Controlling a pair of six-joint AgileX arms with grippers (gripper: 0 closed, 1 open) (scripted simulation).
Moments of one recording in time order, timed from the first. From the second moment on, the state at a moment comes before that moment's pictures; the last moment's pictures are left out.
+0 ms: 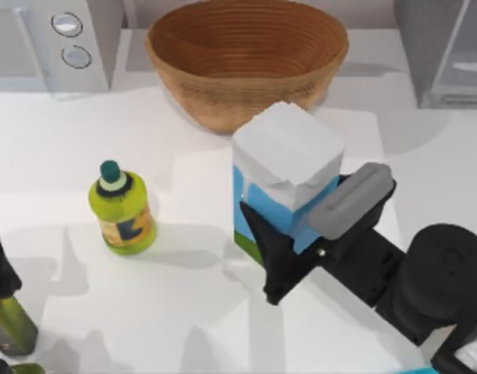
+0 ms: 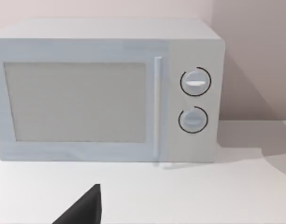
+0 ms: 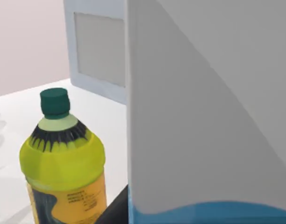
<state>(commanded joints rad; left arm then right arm) 0.00 0.00 0.00 0.00 0.00 0.00 0.80 1.78 0.39 1.39 0.06 0.02</state>
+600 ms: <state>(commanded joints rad) 0.00 0.00 0.00 0.00 0.00 0.00 0.80 1.89 0.45 1.42 0.06 0.01</state>
